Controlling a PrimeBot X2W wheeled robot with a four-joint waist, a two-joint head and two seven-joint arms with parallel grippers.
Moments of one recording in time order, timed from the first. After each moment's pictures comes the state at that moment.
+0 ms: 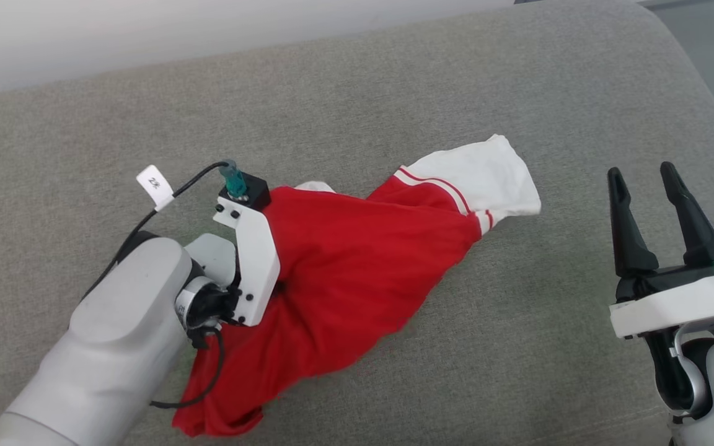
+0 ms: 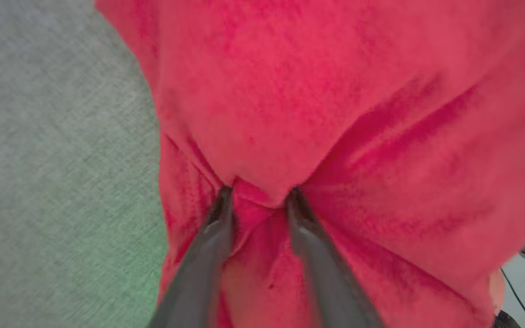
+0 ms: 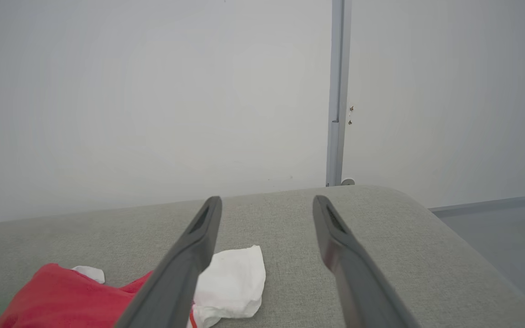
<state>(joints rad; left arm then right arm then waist) -0.80 0.37 -0.81 0.62 -0.81 -0.08 0.83 -0.22 -0.19 0.00 0.04 0.36 0.13 -0.13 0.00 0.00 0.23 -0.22</state>
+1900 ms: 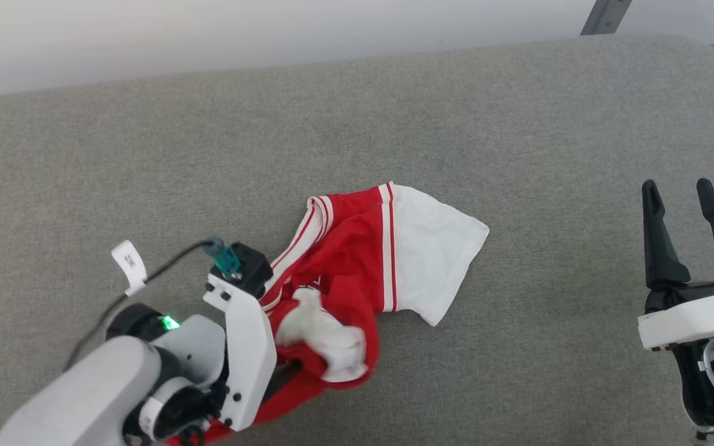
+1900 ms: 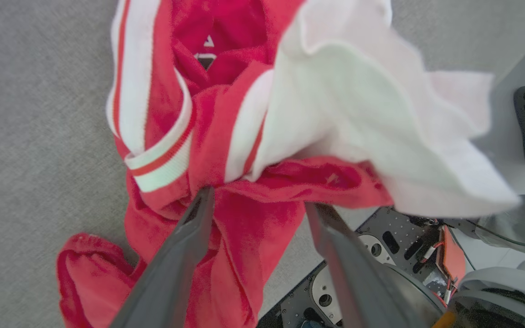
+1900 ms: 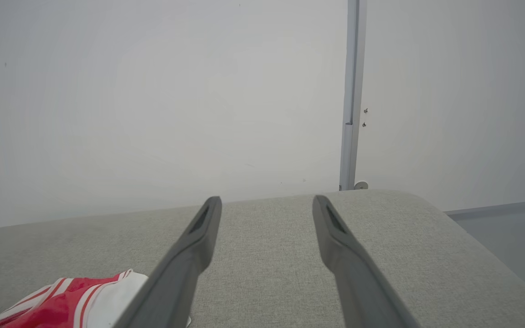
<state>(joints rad) -0.49 0.65 -0.81 -0.08 -0.93 0.10 0.86 -0.16 -0.17 -0.10 -0.03 0.33 0.13 -0.05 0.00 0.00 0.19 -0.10</state>
